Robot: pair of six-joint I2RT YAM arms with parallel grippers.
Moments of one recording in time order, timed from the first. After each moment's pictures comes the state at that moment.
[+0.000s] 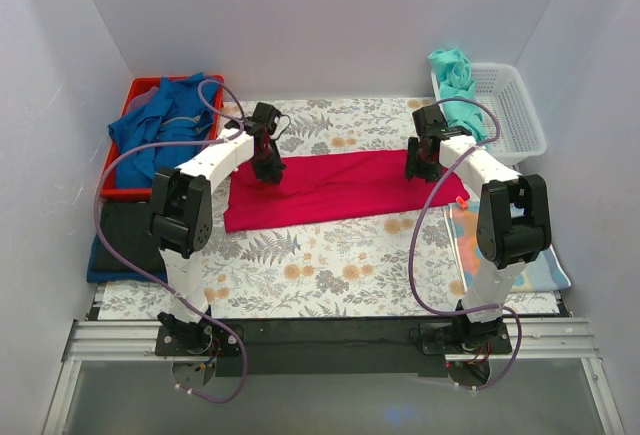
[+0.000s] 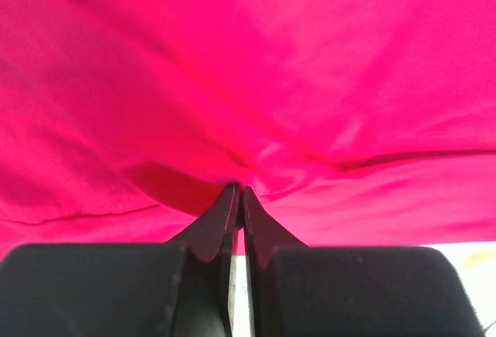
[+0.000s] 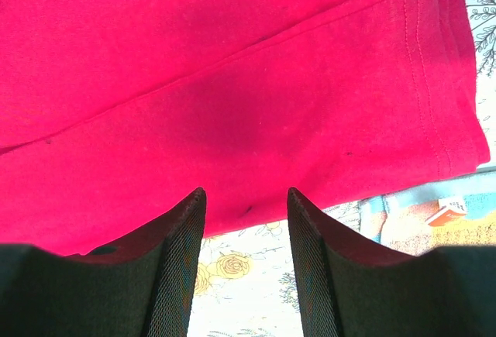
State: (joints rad) left arm -0.36 1.98 1.55 -0.81 -0.03 -0.67; right arm 0.25 1.81 1.36 -0.67 0.15 0.33
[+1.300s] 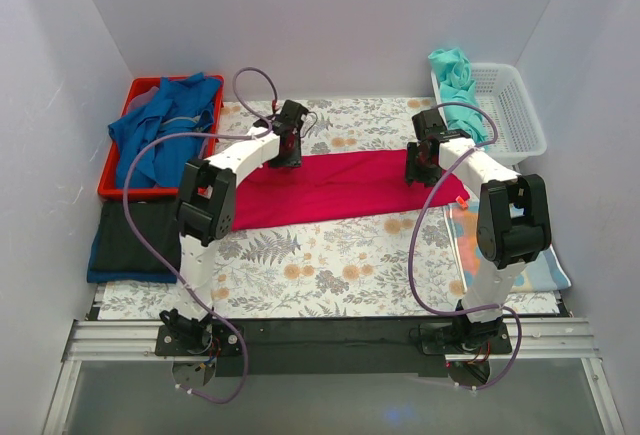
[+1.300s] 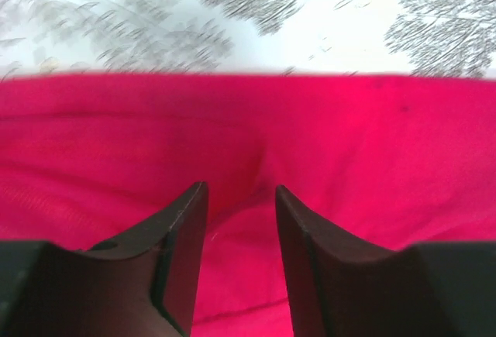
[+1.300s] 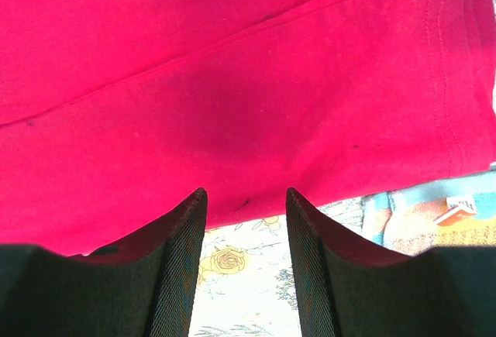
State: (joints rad) left arm -0.46 2.20 1.81 -0.68 -0.29 -0.42; right arm 0.25 1.81 1.33 -0.67 0.12 0.31
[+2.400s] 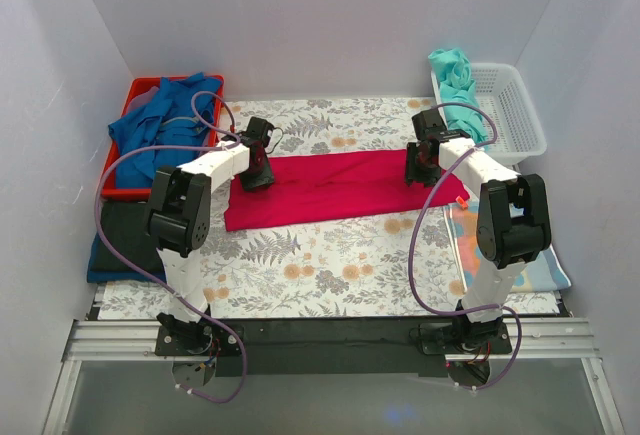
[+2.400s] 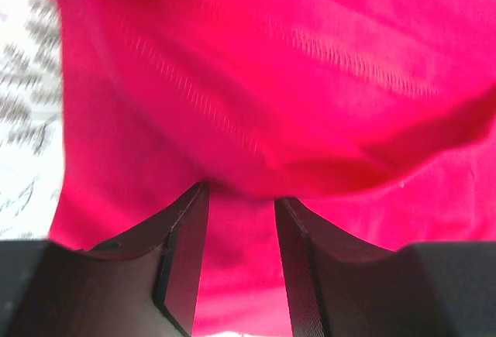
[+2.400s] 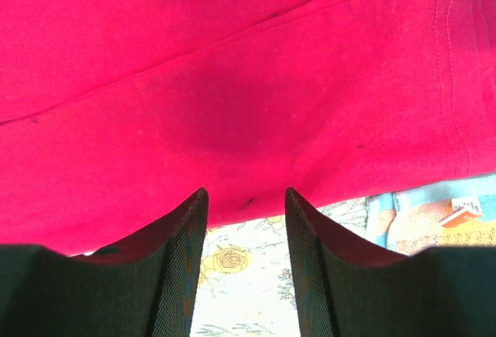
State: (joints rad) left arm -0.33 1.95 1.40 -0.63 -0.25 -0.61; right arm 0.25 1.81 1.33 -0.67 0.11 0.31
